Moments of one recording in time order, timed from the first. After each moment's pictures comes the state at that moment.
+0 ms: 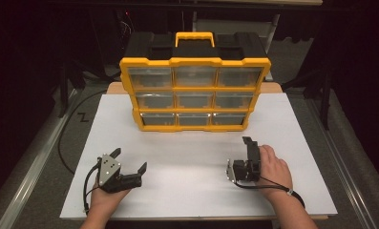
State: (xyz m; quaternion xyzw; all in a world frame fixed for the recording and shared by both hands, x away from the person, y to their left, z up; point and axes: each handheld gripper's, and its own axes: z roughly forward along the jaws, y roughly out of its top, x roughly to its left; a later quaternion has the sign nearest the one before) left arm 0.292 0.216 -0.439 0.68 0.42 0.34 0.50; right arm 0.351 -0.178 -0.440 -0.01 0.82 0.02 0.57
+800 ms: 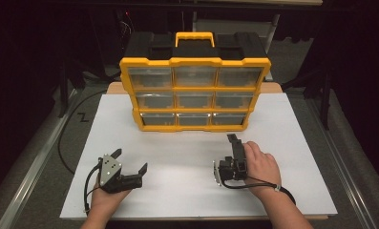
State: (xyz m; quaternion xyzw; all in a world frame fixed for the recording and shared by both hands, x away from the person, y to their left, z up) left arm 0.292 0.216 -0.440 0.68 0.42 0.34 0.50; right arm 0.348 -0.141 -0.429 -0.06 0.80 0.02 0.59
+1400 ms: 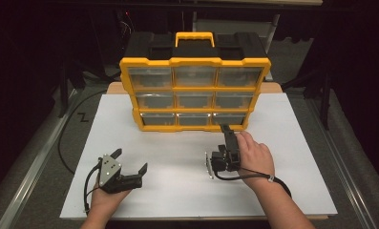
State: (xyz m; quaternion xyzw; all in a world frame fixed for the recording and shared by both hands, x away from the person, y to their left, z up) left arm 0.291 0.215 -0.440 0.68 0.42 0.34 0.50; right arm 0.359 -0.116 -0.401 -0.07 0.78 0.03 0.63
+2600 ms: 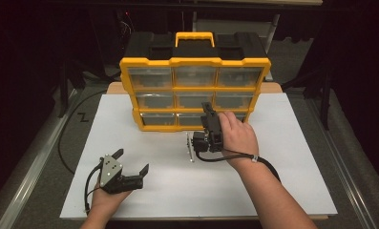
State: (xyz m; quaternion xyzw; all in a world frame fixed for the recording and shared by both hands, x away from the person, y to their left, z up) left arm 0.291 0.214 -0.440 0.69 0.40 0.33 0.50; right arm 0.378 -0.065 -0.348 -0.07 0.72 0.07 0.69
